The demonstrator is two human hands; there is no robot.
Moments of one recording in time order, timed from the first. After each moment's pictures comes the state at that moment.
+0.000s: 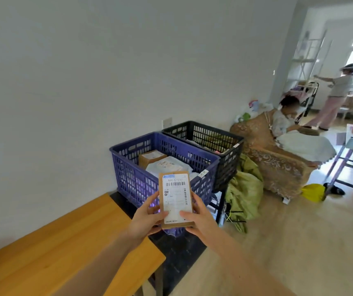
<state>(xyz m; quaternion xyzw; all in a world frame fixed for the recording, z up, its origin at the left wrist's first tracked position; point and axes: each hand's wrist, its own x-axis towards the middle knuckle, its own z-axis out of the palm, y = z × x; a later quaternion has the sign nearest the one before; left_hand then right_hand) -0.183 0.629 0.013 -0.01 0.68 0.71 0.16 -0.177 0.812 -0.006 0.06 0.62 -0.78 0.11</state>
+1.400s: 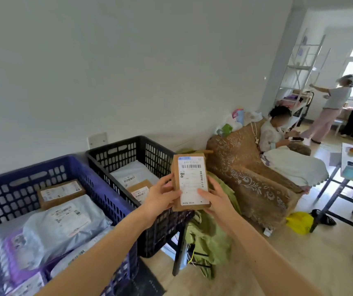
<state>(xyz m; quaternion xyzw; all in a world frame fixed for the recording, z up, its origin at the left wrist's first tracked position) -0.538 1.016 0.052 0.06 0.66 0.74 0.12 -0.520 1.202 0.046 0.02 0.67 -0.74 0.01</state>
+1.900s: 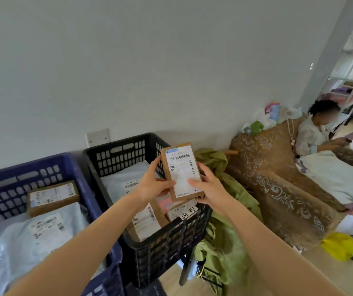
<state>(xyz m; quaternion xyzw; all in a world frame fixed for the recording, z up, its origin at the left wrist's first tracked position) -0.693 1.016 0.046 -0.02 0.73 0.68 0.06 -0.709 1.211 0.038 -0.03 0.72 -0.68 0.13</state>
